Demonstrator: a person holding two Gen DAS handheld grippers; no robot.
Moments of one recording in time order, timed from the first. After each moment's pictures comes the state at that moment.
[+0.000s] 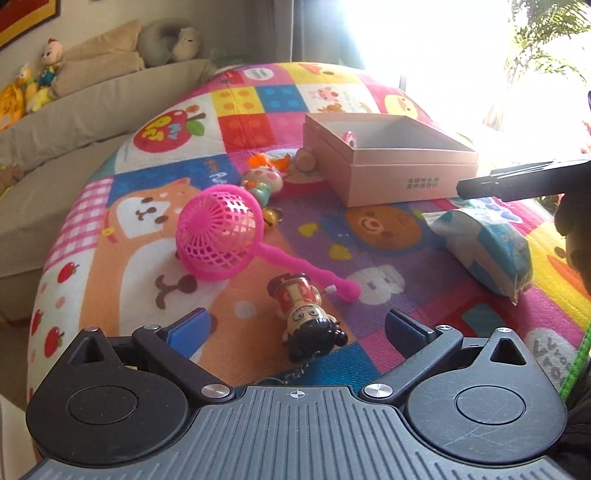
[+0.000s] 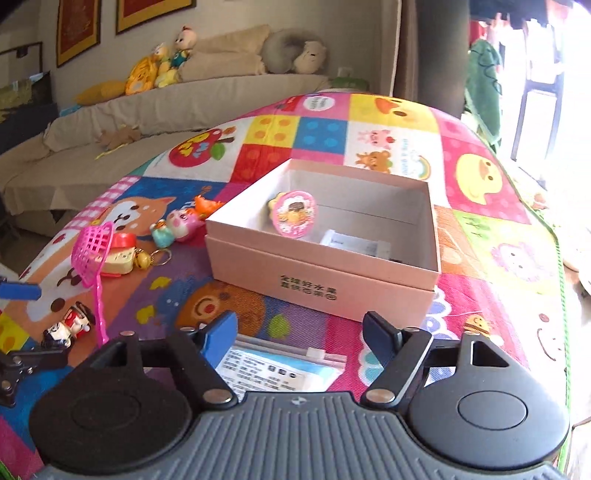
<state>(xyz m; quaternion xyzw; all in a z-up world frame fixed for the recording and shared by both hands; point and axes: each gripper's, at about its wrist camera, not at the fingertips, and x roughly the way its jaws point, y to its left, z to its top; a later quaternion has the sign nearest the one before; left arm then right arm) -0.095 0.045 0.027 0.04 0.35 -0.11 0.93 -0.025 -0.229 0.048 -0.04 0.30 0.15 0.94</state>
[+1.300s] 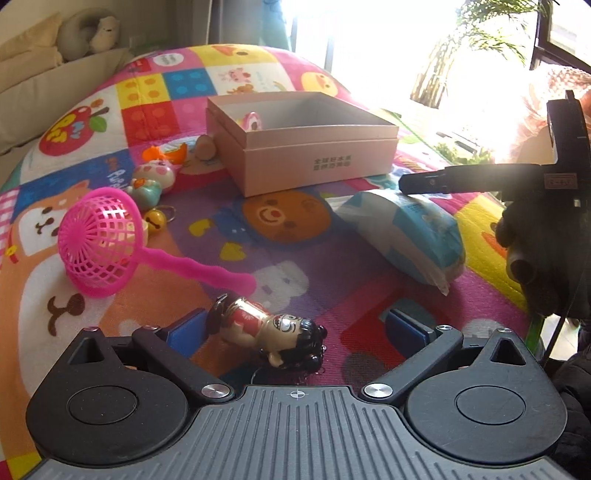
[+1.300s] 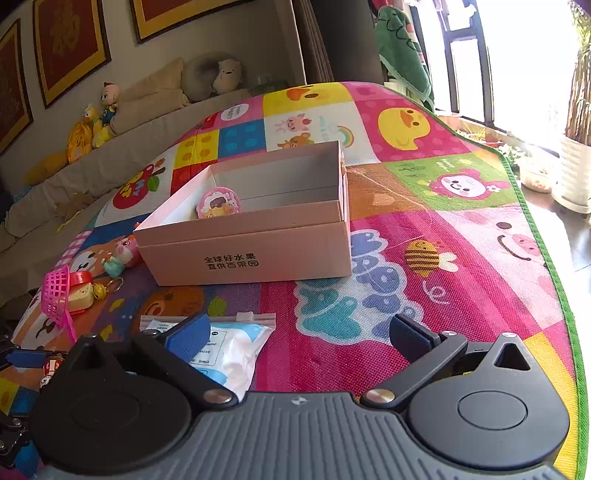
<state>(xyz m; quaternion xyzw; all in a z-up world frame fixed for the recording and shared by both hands) -0.079 0.003 0.014 0.06 0.36 -0.23 0.90 -0.040 -0.276 0.014 0.08 0.31 0.09 0.94</state>
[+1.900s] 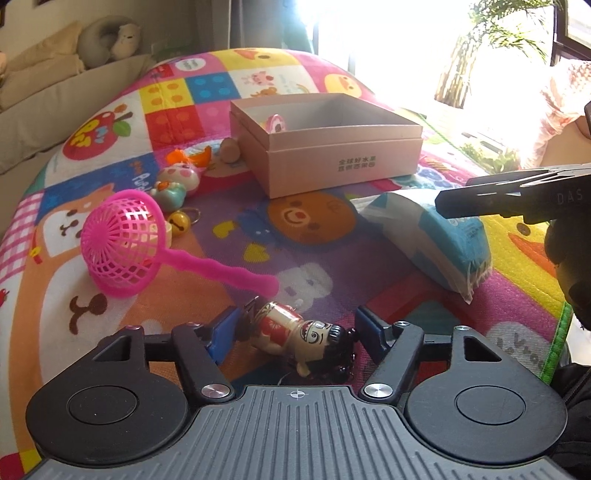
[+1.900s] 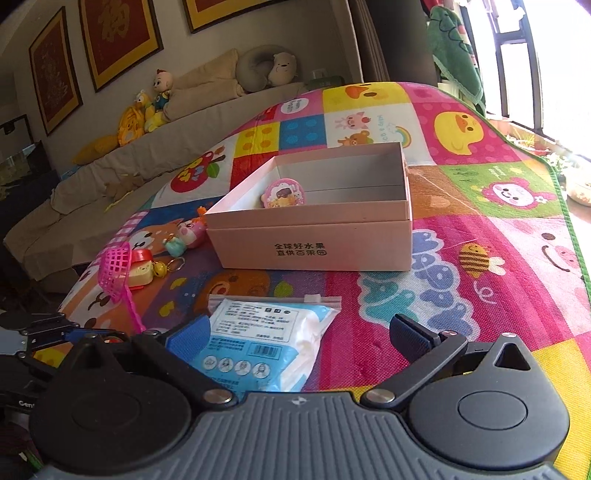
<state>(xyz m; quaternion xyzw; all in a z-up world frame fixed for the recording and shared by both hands) -0.077 0.000 0.013 0.07 0.36 -0.18 0.91 -0.061 -0.255 0.031 0.05 0.31 0.20 0.93</state>
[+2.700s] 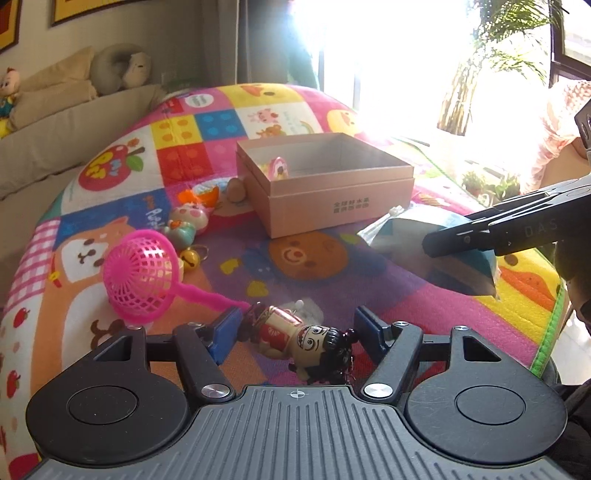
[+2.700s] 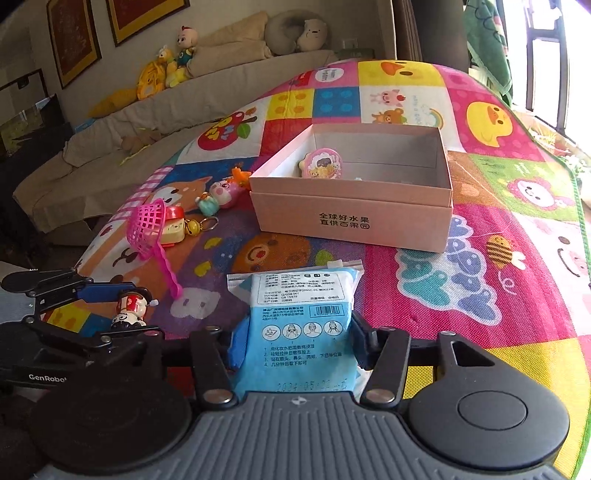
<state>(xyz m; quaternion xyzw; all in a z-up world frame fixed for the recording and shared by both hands) -0.095 -0.004 0.047 0.07 0.30 -0.17 0.94 -0.074 -0.238 0.055 0.03 0.35 0.21 0.91</state>
